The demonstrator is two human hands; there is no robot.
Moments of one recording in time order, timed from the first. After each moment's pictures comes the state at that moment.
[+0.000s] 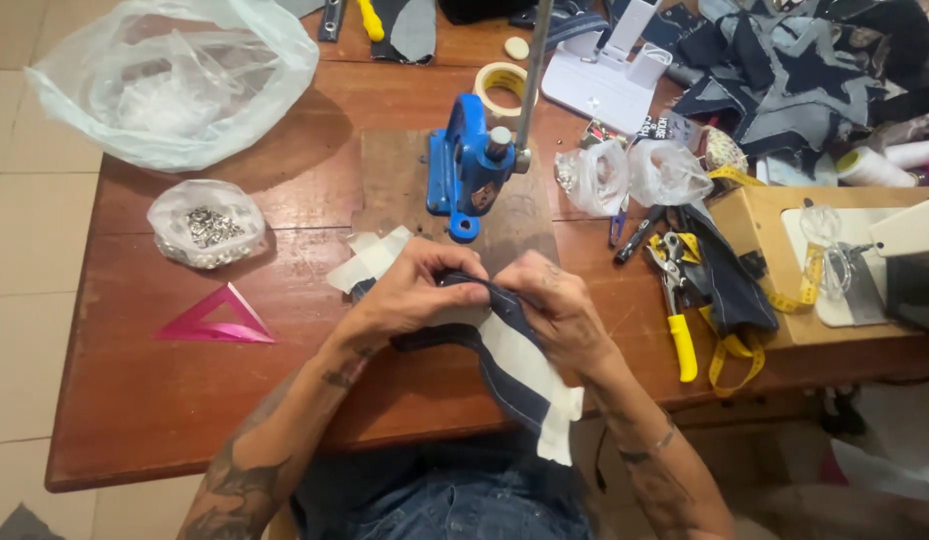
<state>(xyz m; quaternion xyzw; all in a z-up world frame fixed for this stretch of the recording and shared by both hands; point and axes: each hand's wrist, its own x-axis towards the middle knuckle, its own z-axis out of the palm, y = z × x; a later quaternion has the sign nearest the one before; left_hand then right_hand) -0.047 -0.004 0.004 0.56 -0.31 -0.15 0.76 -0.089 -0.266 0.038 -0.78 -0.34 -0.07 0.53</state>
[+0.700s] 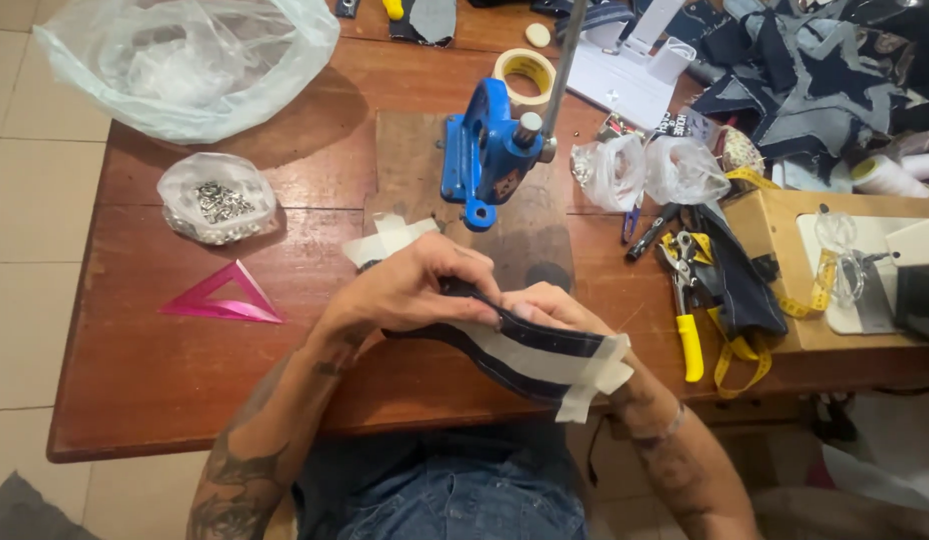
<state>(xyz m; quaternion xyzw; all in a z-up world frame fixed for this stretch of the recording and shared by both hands) -0.051 0.021 0.045 0.55 -0.44 -0.16 0.69 -0.082 -0.278 -0.018 -0.66 -0.41 0.13 0.61</state>
